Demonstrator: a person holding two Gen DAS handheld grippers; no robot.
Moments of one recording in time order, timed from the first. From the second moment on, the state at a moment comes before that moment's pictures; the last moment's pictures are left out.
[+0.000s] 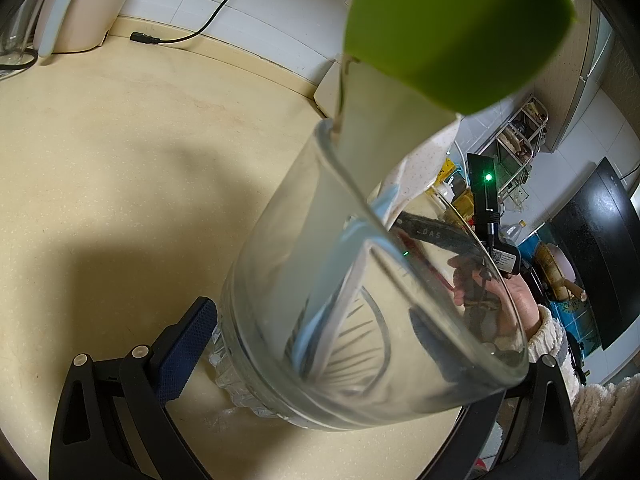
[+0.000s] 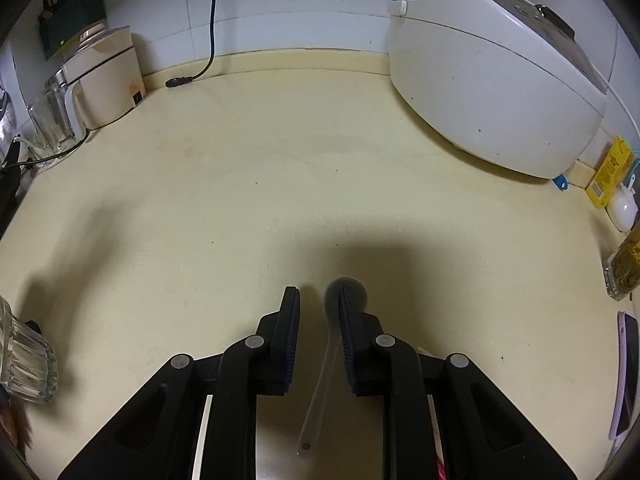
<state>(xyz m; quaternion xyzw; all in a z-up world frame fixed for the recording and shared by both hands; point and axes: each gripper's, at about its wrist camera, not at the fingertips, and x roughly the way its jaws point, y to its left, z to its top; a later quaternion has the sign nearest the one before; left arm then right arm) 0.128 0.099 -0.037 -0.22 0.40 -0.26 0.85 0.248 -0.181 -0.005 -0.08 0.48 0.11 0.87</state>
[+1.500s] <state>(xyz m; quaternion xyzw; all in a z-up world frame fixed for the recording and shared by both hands) 0.128 0.099 -0.036 -0.22 0.40 -0.26 0.85 0.227 -0.169 -0.005 -0.09 0.47 0.16 0.86</state>
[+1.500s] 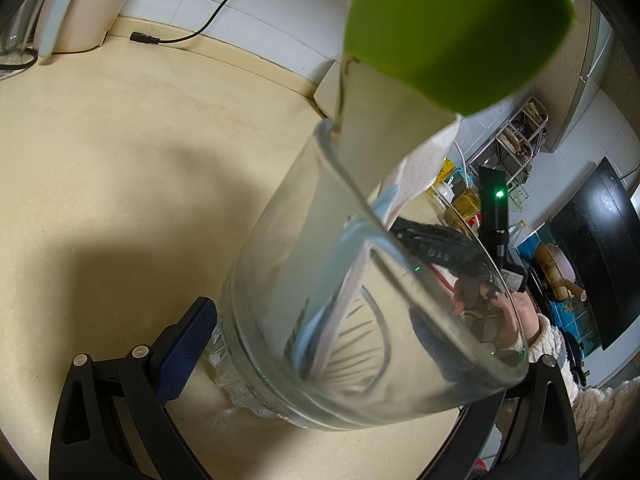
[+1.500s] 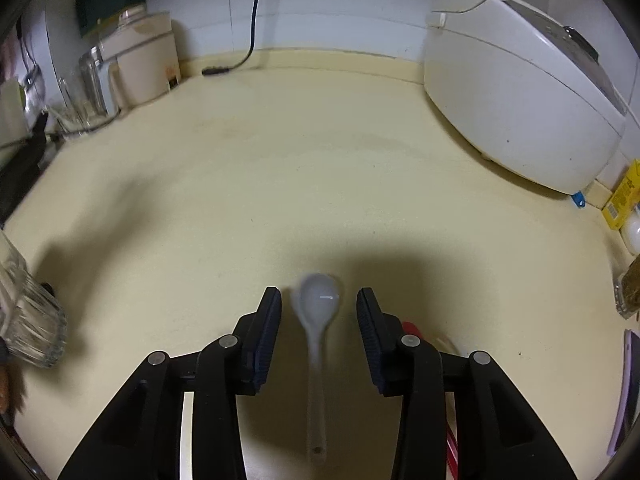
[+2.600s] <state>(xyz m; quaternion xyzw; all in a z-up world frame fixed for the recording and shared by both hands) 0.128 0.099 -0.036 -0.22 0.40 -0.26 0.85 0.218 -0.149 -0.009 -0.11 0.47 0.21 0.85</state>
